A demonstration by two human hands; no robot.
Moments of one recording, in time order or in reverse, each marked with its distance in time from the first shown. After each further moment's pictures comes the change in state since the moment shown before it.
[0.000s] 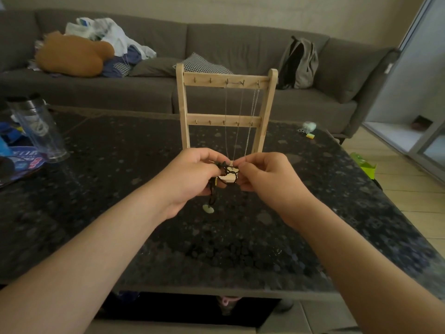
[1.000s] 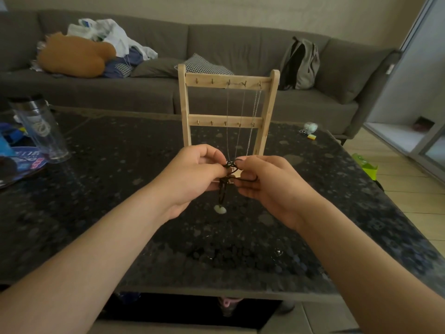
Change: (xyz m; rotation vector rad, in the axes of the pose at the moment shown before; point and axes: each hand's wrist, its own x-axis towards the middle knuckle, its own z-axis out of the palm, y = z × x) left_hand 0.002 -0.001 0.000 -0.118 0.009 0.053; right_hand -0.001 -0.006 0.000 0.396 -0.165 0.187
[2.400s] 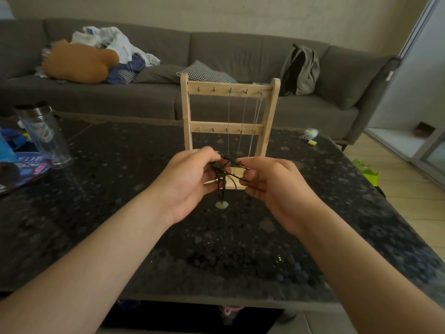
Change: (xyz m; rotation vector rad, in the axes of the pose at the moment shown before) left_hand 0.005 0.004 -0.002 -0.395 0.013 -0.071; right_hand 0.002 -0.003 -0.002 0.053 0.107 -0.067
